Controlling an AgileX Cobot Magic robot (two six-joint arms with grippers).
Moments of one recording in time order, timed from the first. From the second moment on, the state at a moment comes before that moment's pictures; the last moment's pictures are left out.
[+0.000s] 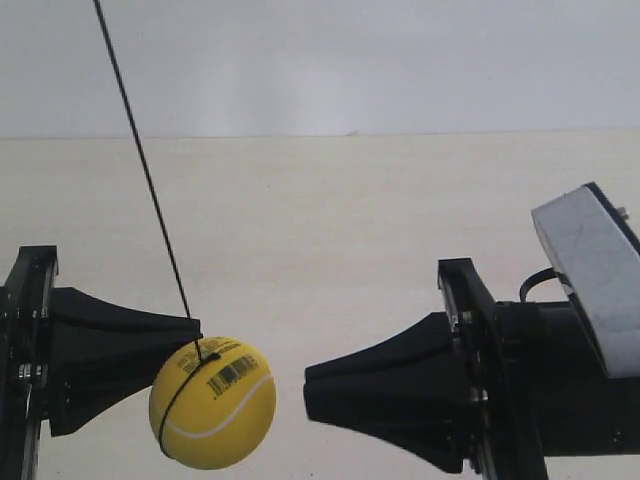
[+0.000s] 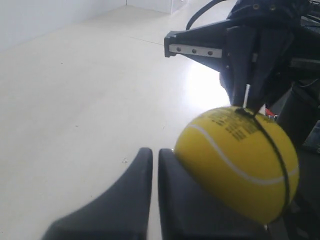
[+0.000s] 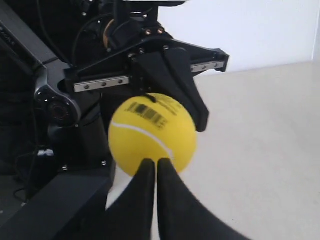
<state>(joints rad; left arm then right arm) -0.29 1.02 -0.30 1.38 -0.90 -1.02 0.48 1.28 -0.34 -1.24 -1.20 0.76</state>
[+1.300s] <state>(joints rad) -0.29 0.76 -0.22 1.53 -0.69 -1.30 0.71 1.28 -0.42 -1.17 -0.83 0.73</state>
